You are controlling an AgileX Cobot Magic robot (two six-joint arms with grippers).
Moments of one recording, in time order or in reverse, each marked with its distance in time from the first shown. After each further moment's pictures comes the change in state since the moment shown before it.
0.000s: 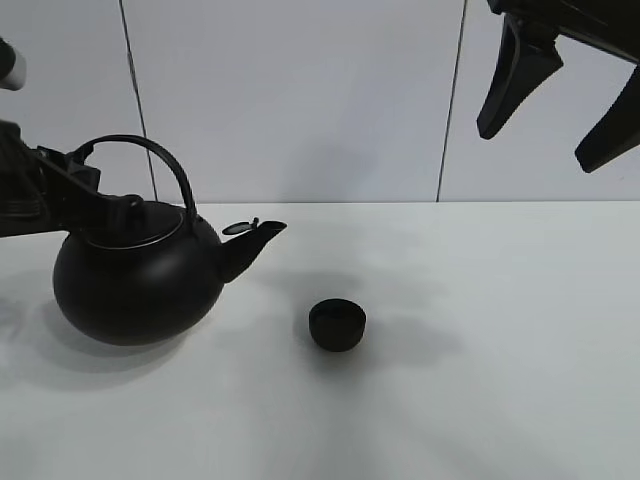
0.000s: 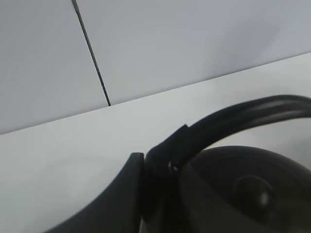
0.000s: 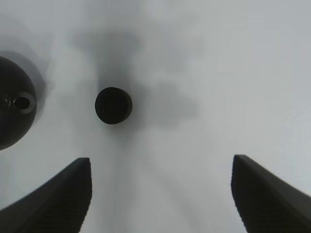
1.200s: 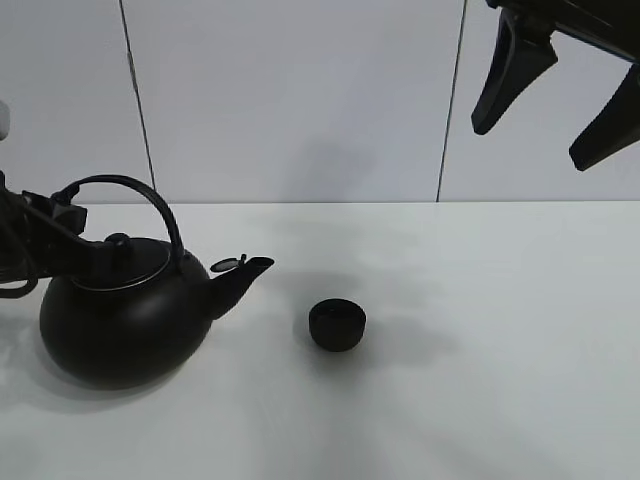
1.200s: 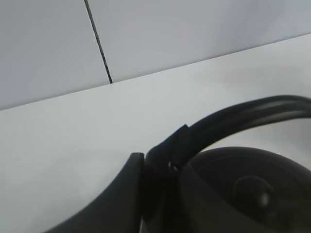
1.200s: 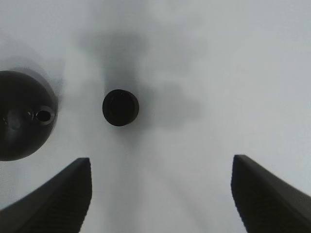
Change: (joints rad) left arm 0.002 0.077 0.093 0.036 -0.141 -0.078; right arm 0.000 0.000 0.000 0.023 -0.009 0.000
